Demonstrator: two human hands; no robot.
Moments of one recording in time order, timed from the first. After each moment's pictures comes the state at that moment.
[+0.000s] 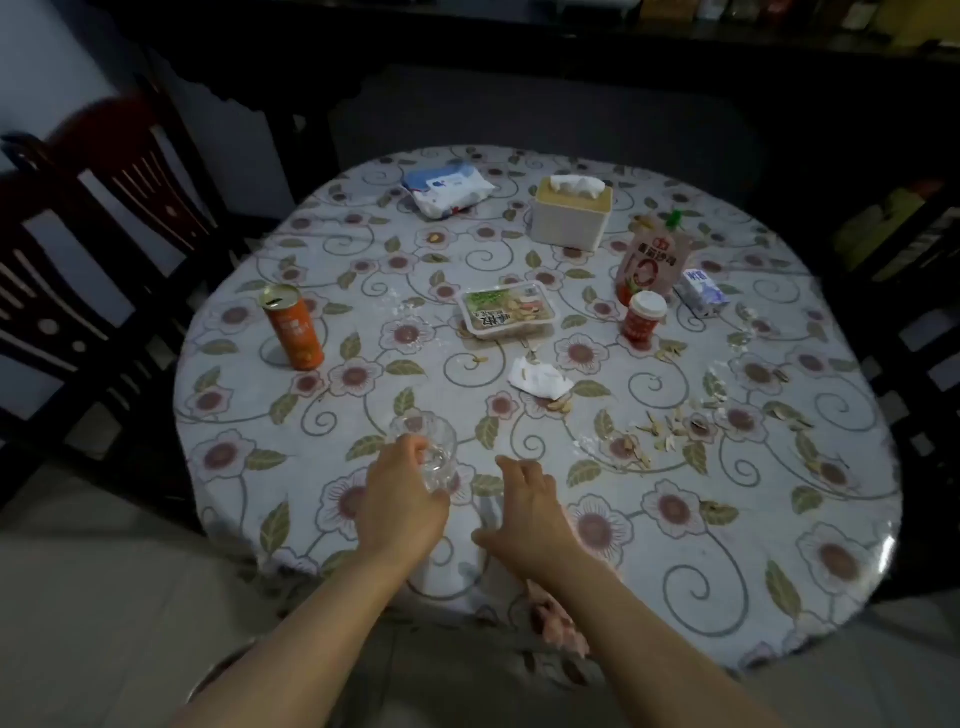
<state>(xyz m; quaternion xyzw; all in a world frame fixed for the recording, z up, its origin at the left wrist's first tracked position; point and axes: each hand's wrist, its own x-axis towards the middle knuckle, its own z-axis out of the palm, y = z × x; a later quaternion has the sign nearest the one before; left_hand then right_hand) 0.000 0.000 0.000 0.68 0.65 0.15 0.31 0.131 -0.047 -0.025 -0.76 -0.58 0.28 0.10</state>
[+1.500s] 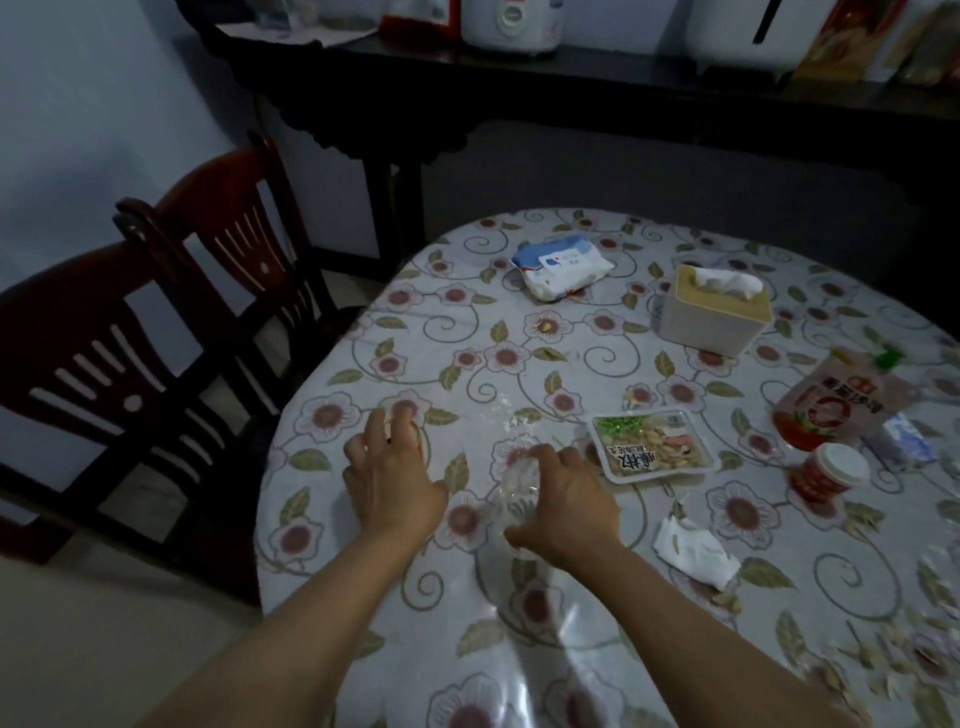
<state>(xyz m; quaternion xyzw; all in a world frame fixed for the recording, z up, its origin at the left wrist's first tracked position) -0.081 0.257 0.013 0.65 0.72 0.14 0.19 0.076 0.208 0.023 -0.76 -0.62 0.19 0.06</state>
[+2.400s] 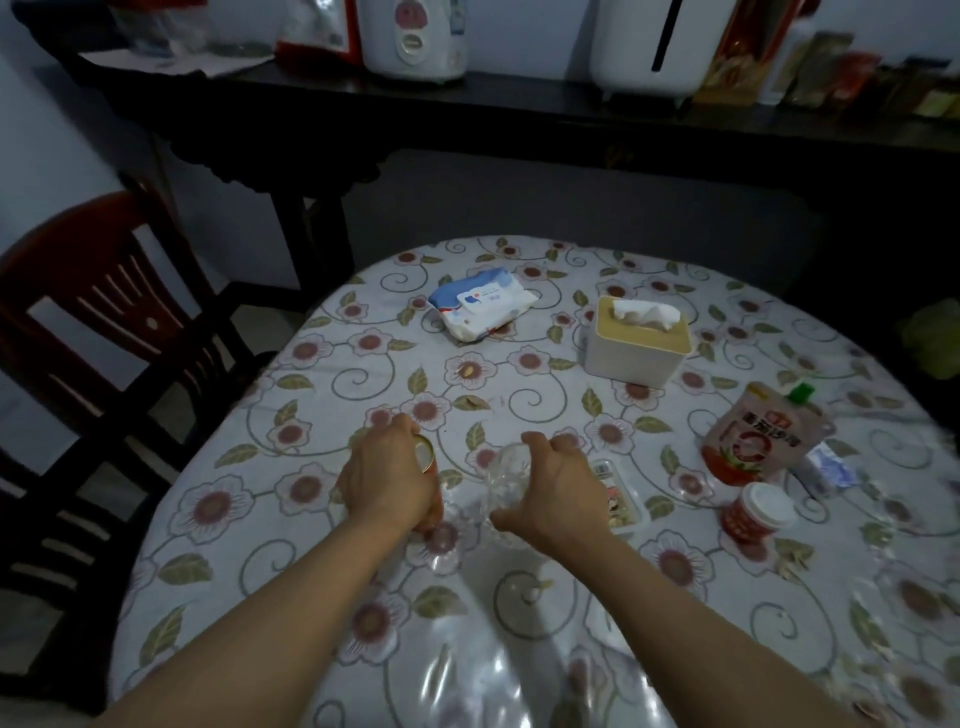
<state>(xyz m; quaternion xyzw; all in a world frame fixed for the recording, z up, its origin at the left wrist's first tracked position) 0.031 0.343 0.042 0.71 0.67 0.12 0.19 0.176 0.275 0.047 -0.81 -0.56 0.15 0.10</state>
